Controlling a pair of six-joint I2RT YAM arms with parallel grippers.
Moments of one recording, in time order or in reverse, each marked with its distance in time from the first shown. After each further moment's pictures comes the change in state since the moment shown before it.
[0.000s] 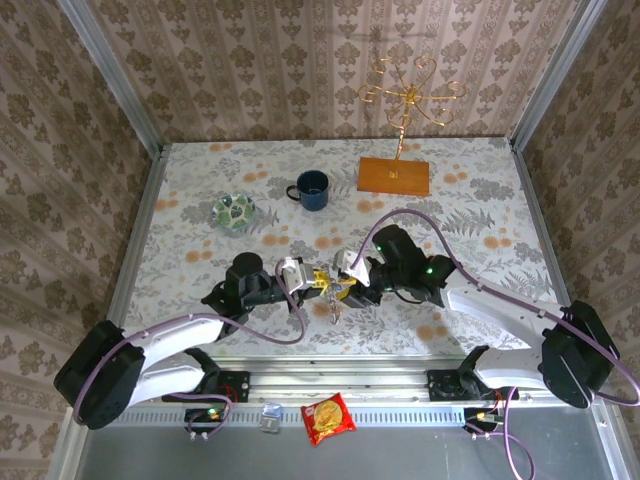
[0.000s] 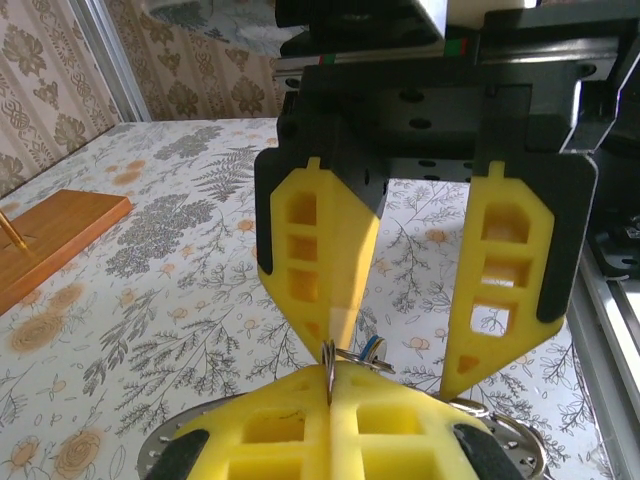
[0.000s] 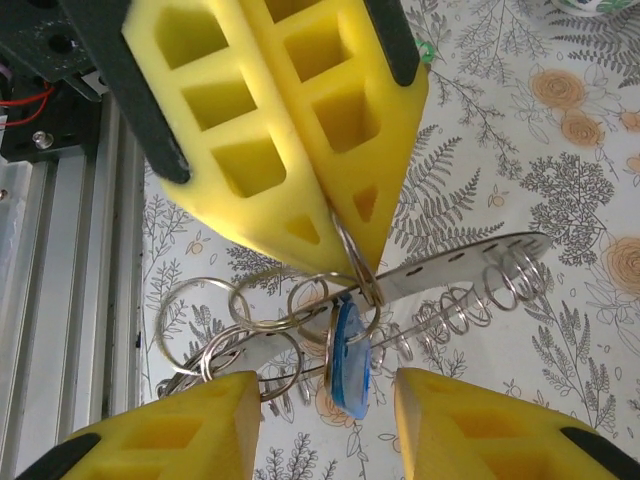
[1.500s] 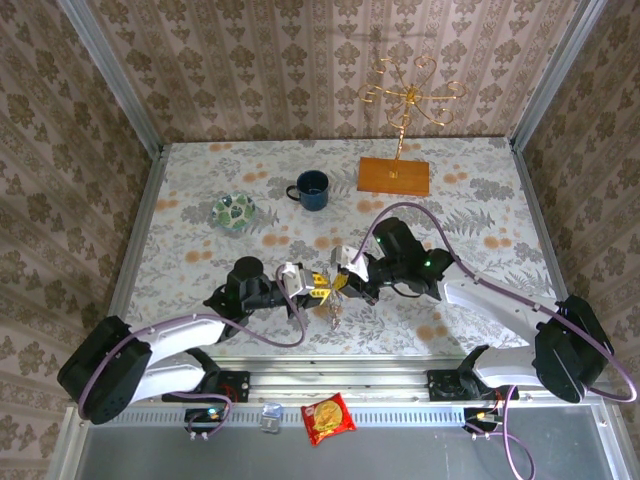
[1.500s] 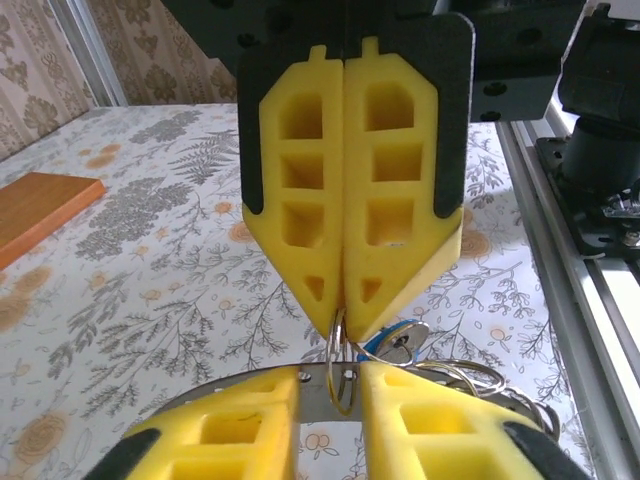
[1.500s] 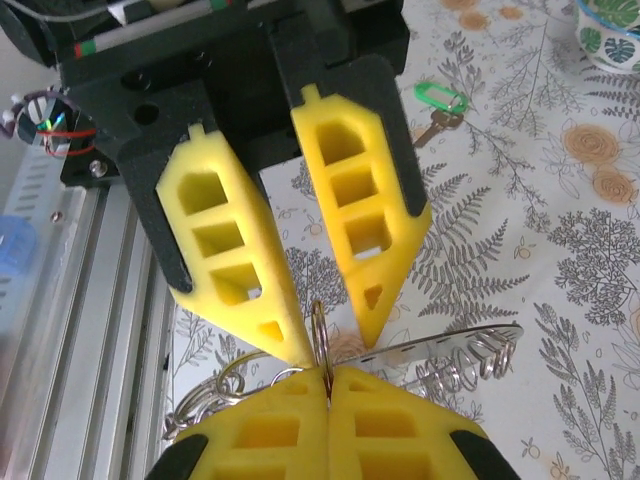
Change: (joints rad) left arm 0.001 0.018 -0.044 0.032 0.028 0.006; right arm -0.032 0.041 0.062 -0.027 -0.132 -0.064
